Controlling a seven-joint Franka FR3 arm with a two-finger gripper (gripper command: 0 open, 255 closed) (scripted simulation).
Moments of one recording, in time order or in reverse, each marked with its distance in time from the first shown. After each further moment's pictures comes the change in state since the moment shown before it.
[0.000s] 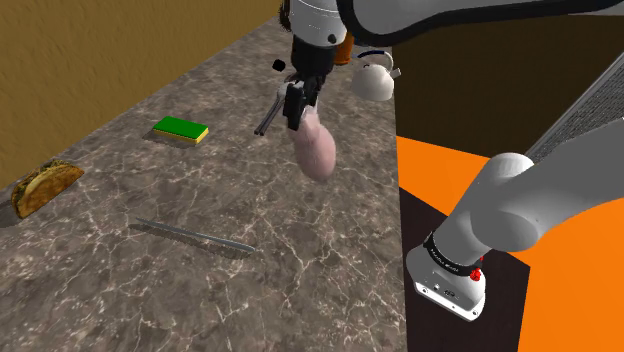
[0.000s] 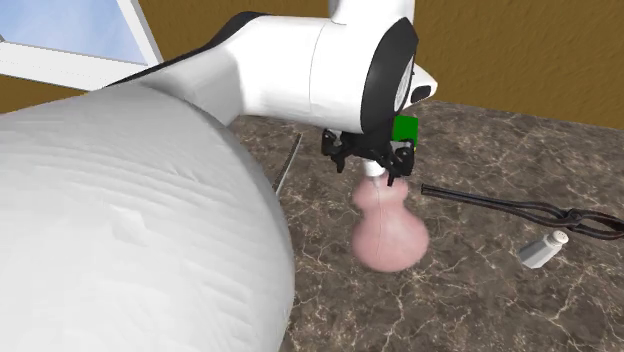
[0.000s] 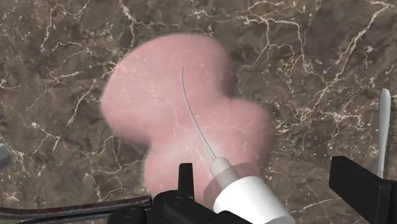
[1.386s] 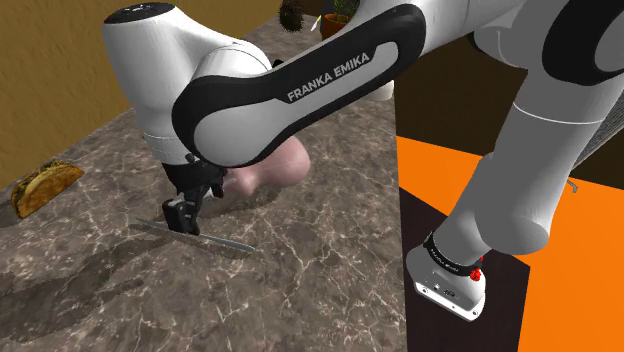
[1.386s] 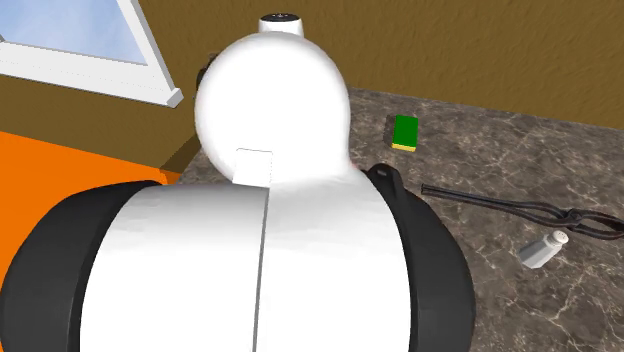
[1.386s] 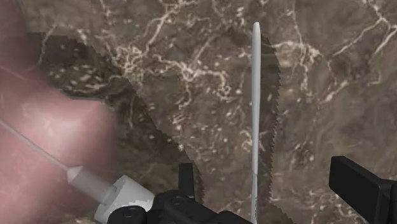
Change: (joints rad) arm 0.159 0.683 0.231 0.371 -0.146 0.125 0.322
